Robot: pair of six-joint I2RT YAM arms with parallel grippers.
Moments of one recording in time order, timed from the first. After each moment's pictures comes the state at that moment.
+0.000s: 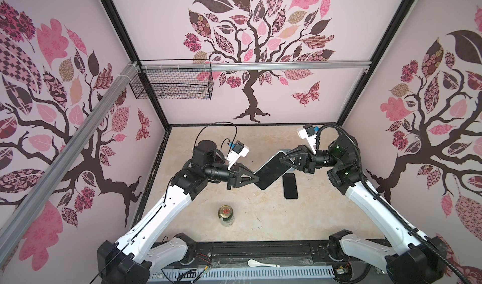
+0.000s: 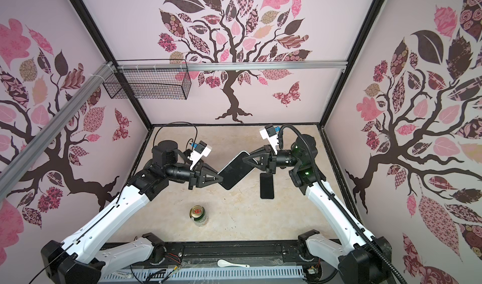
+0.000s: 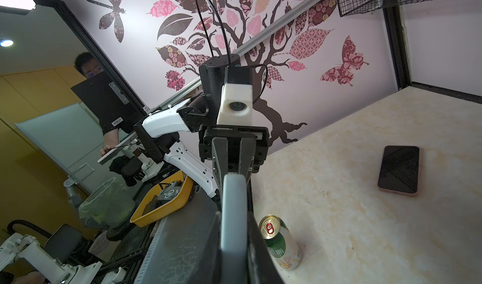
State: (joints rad) left arm -0.52 1.11 1.04 -0.30 1.11 -0.23; right arm 0.32 1.10 0.96 0.31 -1.26 0.65
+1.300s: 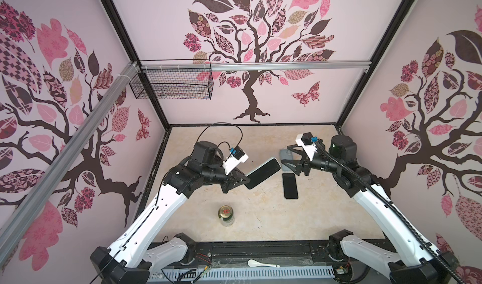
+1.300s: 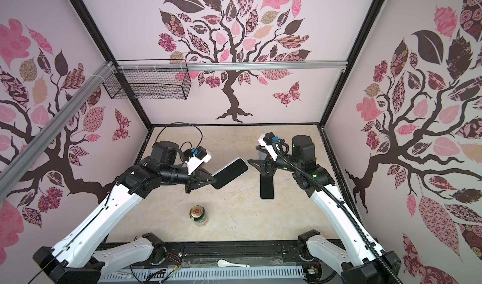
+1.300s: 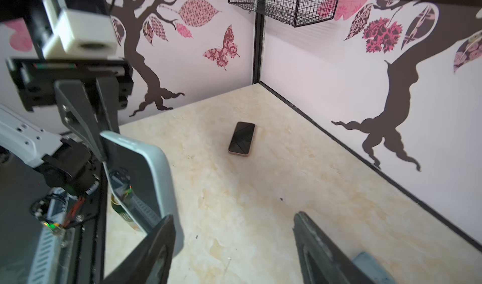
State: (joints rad) left arm -0.52 1.12 1.23 -0.85 0.76 0.25; right arm 0.33 1.02 1.04 -0.33 -0.72 -0.28
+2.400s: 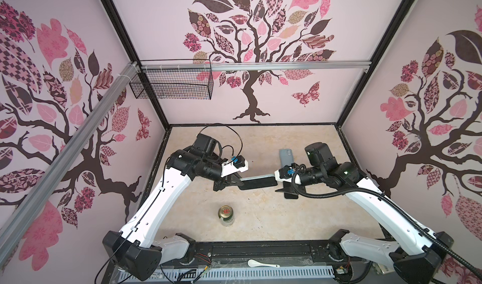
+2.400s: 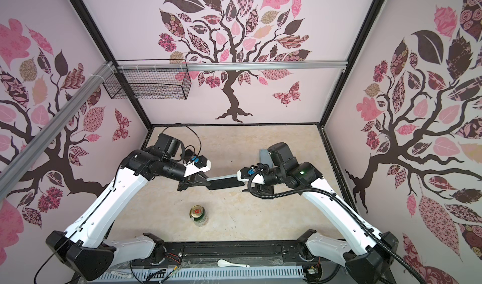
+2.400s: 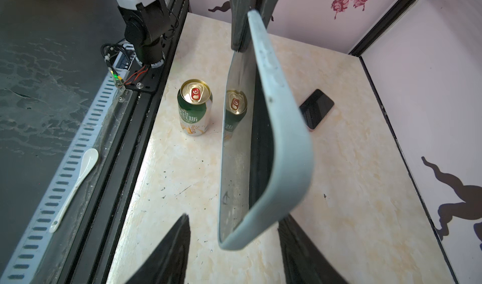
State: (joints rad) left arm -0.43 1.26 1.38 -1.20 0.82 0.95; right arm 0.57 1.12 1.15 -0.83 -0.67 -0.90
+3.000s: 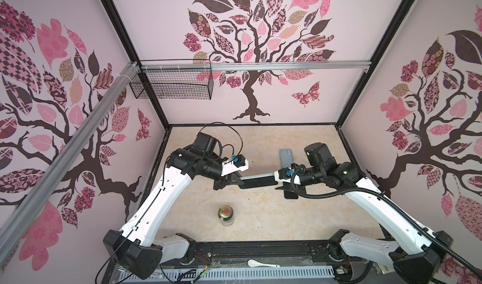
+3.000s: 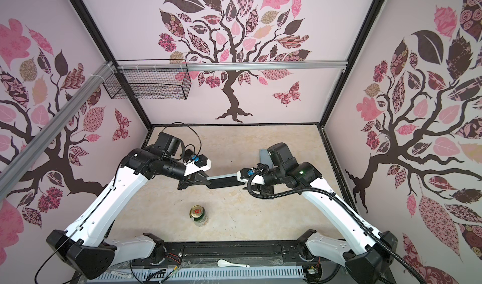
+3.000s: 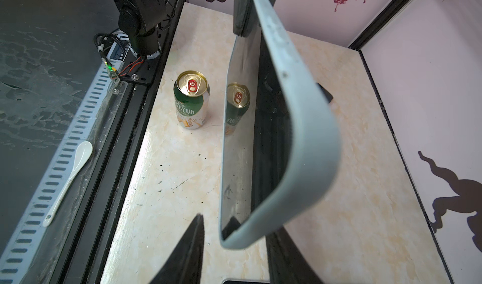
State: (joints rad) left arm -0.43 1.27 1.41 -1.21 0.81 0.96; right arm 0.58 1.13 1.15 -0.83 -0.66 -0.91
